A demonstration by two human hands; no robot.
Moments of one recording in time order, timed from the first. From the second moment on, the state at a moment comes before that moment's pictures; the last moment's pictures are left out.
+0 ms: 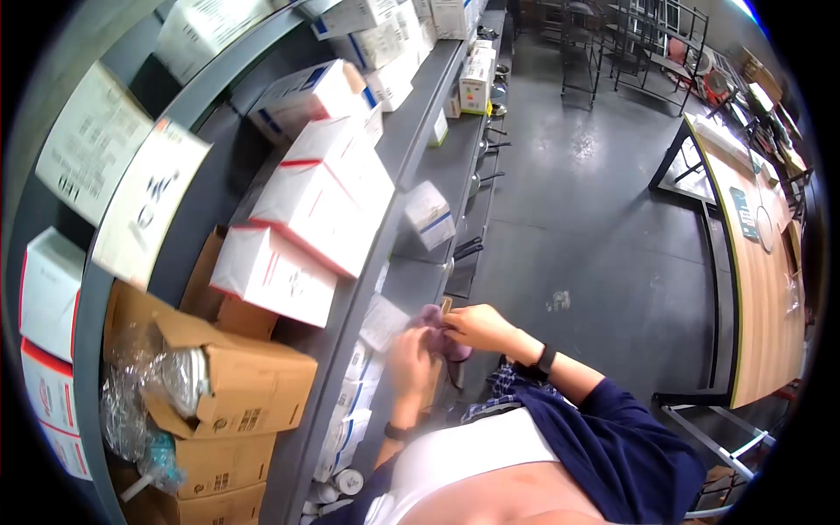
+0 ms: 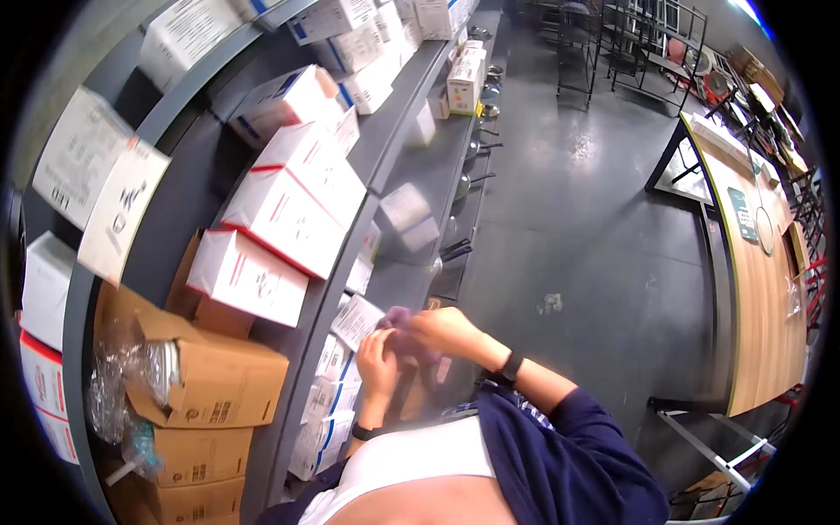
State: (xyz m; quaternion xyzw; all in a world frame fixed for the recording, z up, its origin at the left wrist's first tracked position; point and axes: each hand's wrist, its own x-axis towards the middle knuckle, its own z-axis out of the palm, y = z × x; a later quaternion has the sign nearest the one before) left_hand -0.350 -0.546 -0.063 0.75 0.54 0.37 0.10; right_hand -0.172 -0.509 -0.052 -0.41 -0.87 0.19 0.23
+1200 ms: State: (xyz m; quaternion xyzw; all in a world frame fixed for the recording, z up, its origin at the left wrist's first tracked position) left_hand -0.158 -0.088 -0.005 0.66 0.61 0.42 -0.14; right_hand 0.102 -0.360 0.217 0.02 -0.69 -0.28 0.67
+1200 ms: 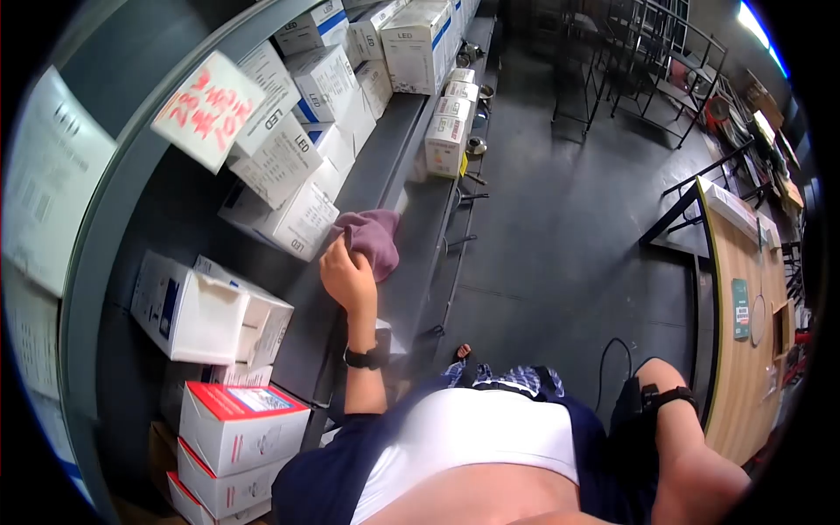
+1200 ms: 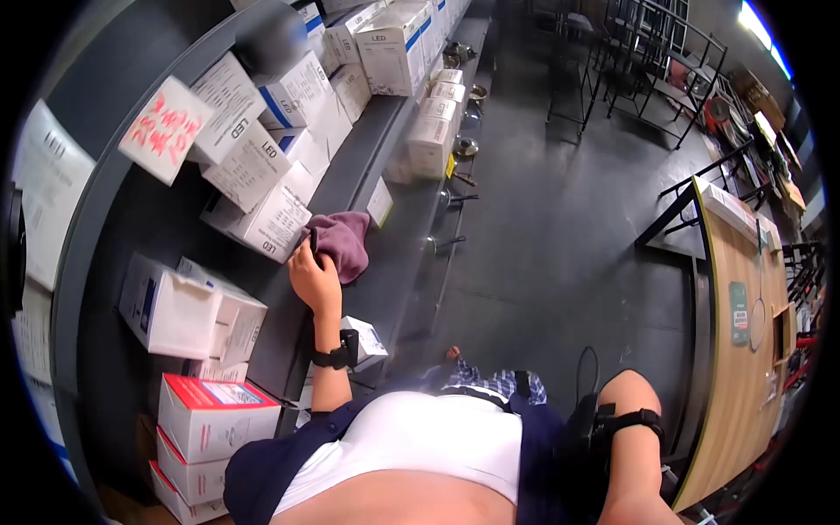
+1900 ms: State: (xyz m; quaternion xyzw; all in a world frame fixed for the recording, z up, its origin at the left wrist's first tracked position) left_hand -0.070 0.018 -0.008 0.58 0.70 0.31 -0.28; right_hand 0.286 -0.164 0.209 0.10 -0.66 -0.16 0.73
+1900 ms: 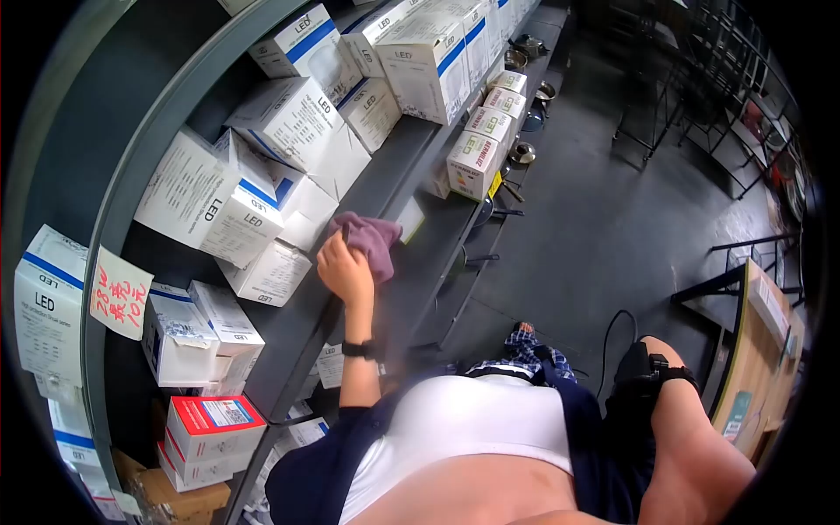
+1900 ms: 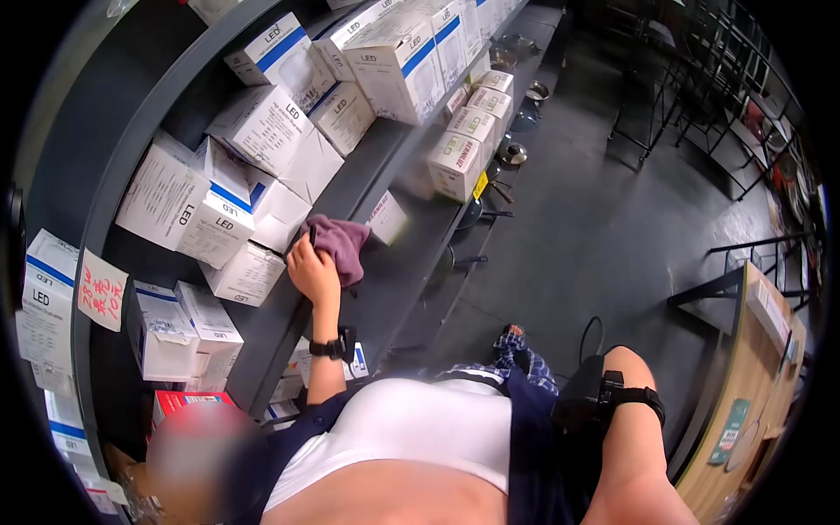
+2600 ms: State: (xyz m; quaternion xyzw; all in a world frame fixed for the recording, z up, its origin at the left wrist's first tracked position) left_hand -0.025 0.086 -0.016 0.57 0.71 0.32 -0.27; right_hand 0.344 -0.072 0.210 0.19 -0.64 -0.04 0.75
